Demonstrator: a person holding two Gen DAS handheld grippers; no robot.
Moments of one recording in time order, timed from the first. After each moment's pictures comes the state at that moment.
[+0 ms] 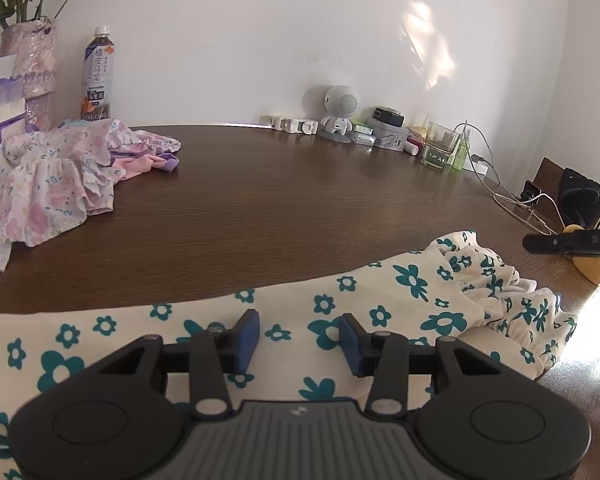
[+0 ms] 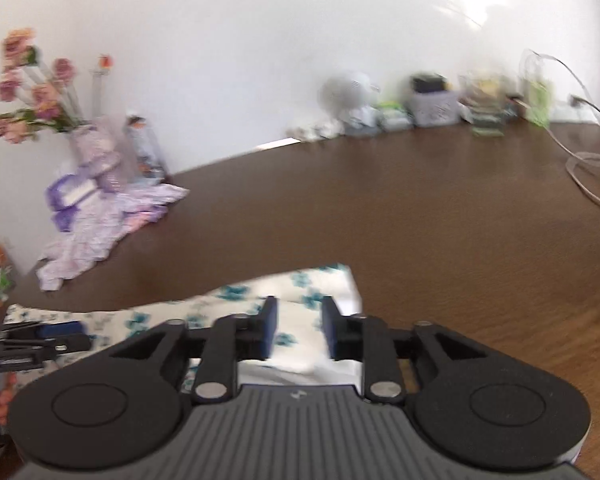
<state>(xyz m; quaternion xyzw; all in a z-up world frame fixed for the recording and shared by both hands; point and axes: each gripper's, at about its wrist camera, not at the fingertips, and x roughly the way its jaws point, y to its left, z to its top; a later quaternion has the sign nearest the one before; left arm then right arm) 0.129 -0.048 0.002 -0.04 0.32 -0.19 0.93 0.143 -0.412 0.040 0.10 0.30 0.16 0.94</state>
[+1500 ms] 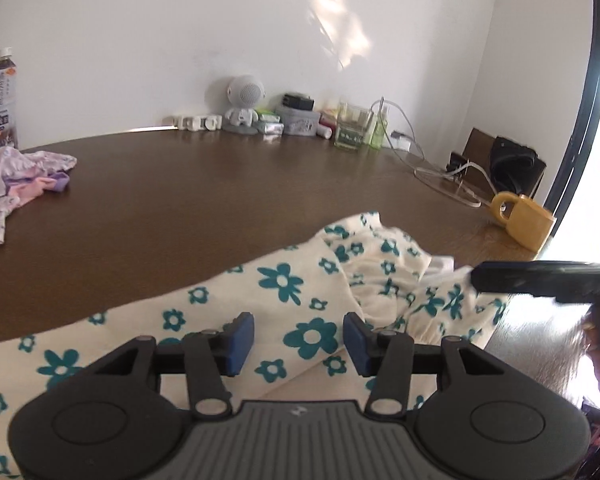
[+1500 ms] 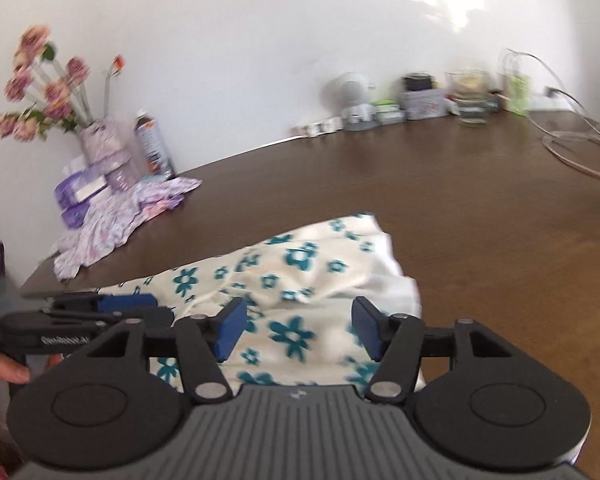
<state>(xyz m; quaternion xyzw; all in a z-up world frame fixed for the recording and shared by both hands) 0.123 -0.115 0.006 -0.01 0.32 -0.29 0.90 0.064 -0.400 0.030 0.14 0.29 0.09 0.94</state>
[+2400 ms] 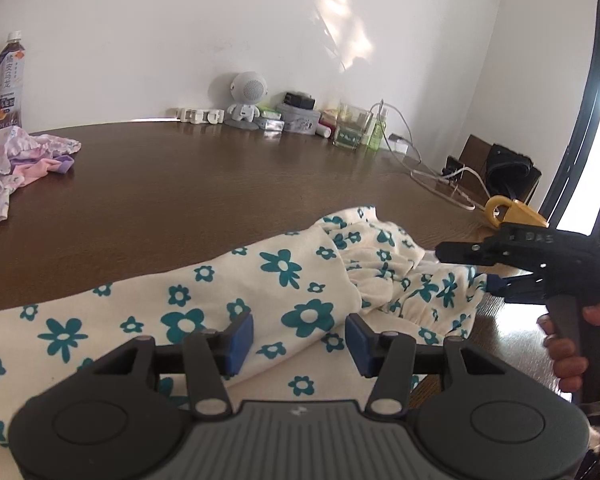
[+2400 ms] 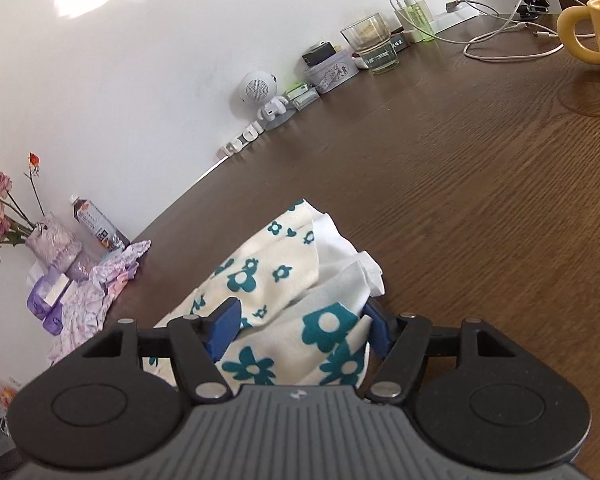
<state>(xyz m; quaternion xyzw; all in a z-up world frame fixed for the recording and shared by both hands) 0.110 -0.094 0.007 -0.03 0.31 -0.30 0.90 0.100 -0.416 -0.009 0.31 0.29 0.01 0.91</state>
